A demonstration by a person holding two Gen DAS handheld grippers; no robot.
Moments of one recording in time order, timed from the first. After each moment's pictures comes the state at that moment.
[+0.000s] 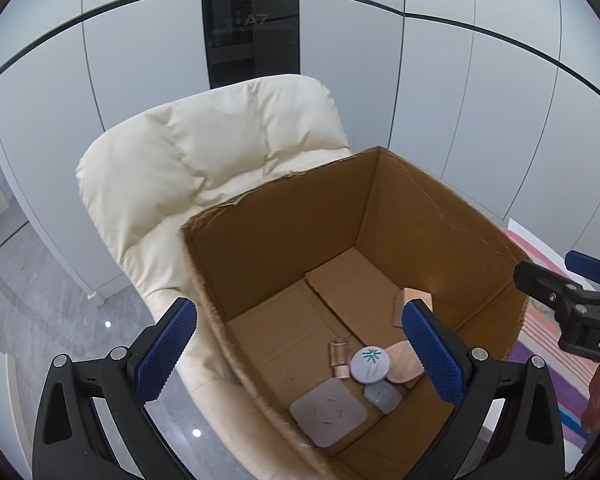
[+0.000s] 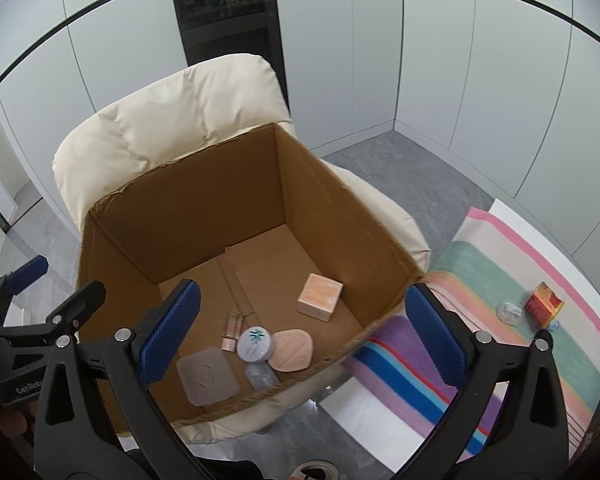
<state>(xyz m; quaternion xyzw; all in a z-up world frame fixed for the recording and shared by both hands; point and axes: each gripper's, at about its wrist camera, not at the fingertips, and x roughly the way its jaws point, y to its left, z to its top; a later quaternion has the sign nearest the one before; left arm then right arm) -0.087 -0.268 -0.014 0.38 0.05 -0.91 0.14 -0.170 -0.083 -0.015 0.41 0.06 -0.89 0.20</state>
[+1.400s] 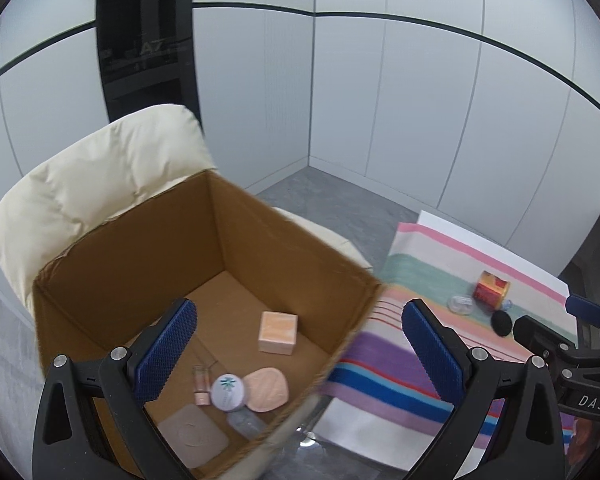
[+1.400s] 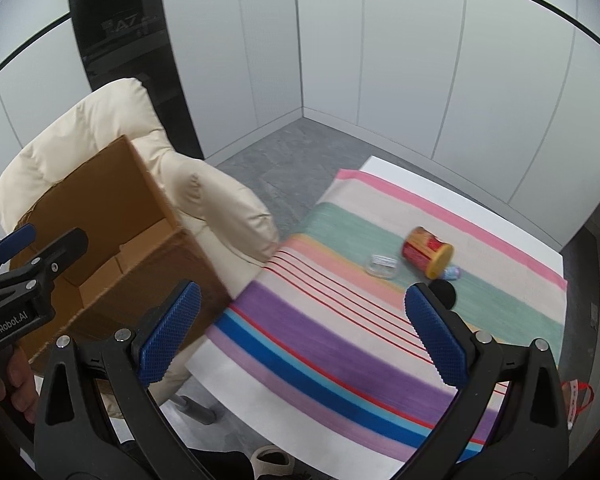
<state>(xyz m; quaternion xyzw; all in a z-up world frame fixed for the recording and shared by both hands) -0.149 -0.102 -0.007 0.36 0.02 -0.93 0.03 -0.169 0.105 -0.021 0.42 0.01 -0.90 0.08</state>
